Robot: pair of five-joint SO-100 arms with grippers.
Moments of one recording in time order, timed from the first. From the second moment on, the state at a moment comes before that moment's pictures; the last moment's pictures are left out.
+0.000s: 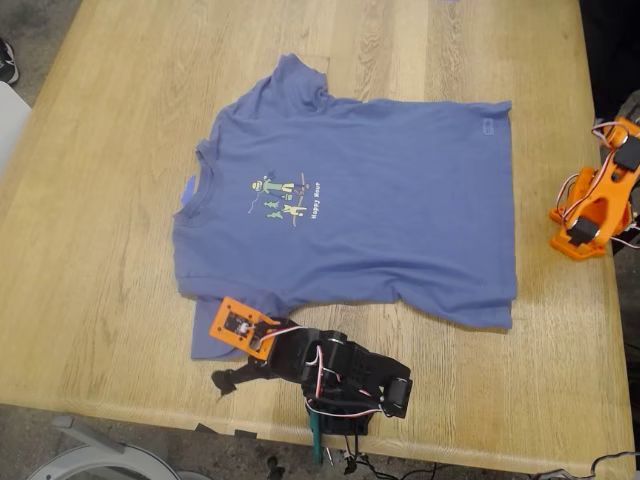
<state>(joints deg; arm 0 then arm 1) -72.5 169.1 113.8 85.3 -85.6 105.7 178.3 137.6 72.2 -87.2</state>
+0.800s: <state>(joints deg) -33.0 136.3 94.3 74.5 -87.3 27.0 134.5 87.9 78.4 -86.8</state>
